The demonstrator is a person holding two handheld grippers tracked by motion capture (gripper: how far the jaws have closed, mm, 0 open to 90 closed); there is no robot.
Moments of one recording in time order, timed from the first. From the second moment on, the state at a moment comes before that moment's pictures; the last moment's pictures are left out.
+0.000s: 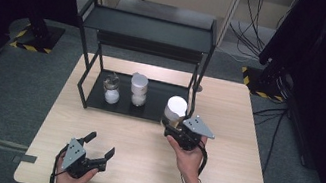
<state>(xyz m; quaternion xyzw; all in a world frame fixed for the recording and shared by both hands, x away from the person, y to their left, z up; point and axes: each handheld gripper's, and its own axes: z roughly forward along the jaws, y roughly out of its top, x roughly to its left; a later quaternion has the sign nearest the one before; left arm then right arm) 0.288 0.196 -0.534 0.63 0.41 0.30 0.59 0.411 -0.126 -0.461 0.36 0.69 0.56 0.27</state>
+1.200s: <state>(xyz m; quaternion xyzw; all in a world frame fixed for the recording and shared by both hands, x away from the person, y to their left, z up) 0.288 0.196 -0.534 0.63 0.40 0.30 0.59 0.440 -0.110 -0.458 0.37 0.68 0.56 0.27</state>
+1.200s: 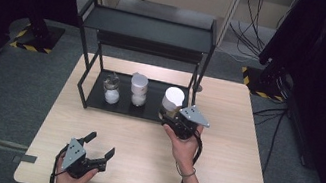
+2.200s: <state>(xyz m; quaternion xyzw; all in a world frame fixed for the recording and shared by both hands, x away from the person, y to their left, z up) 0.288 0.196 -0.534 0.63 0.40 0.30 0.59 0.462 -0.100 -0.459 0.39 0.68 0.55 0.27</state>
